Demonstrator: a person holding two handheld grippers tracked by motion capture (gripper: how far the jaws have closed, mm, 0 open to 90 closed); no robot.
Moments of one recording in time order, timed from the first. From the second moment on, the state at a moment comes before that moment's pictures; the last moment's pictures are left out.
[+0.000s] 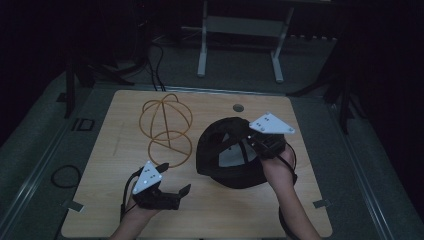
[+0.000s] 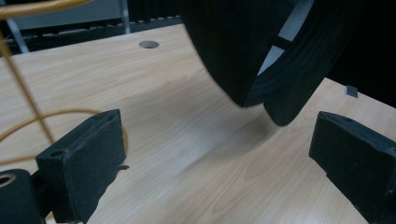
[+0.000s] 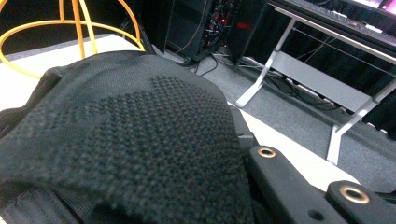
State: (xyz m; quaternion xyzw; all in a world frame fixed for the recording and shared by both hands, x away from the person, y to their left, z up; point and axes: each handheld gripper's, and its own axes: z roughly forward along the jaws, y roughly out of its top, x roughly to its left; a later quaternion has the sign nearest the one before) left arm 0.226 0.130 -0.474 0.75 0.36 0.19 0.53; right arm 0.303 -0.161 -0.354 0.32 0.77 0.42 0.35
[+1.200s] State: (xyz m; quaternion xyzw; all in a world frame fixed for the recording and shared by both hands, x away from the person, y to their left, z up) left arm 0.266 0.085 -0.443 0.71 0.38 0.23 0.54; right arm 0.285 -0.161 -0.361 0.30 0.77 0.45 0.33
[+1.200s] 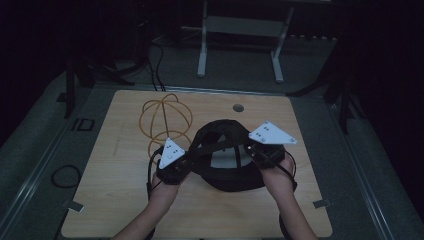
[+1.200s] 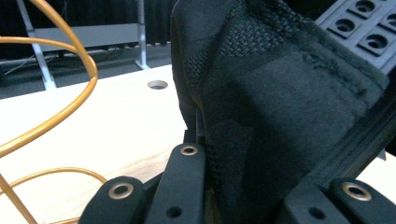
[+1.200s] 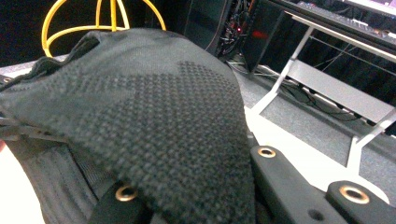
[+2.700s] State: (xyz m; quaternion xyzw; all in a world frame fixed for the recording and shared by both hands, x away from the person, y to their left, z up) left arm 0.261 0.084 -0.390 0.70 0.35 0.24 0.57; right arm 0.224 -0.216 -0.430 0.26 0.80 0.50 0.22
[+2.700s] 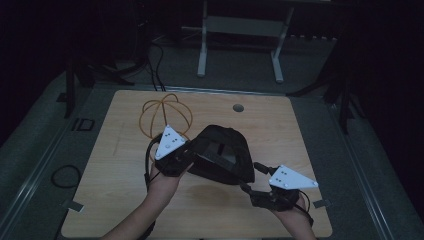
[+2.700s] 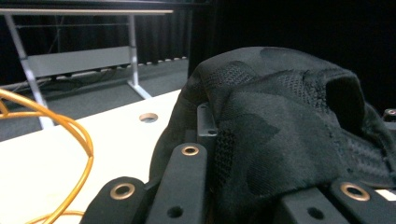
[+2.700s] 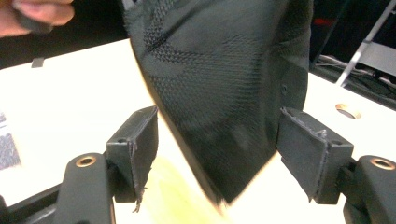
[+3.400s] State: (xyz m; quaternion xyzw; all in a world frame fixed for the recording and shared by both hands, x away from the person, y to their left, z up) left arm 0.254 0.105 -0.405 0.76 0.15 0.17 0.61; right arm 0.223 -0.258 -0.400 0.20 0.80 0.51 0.24
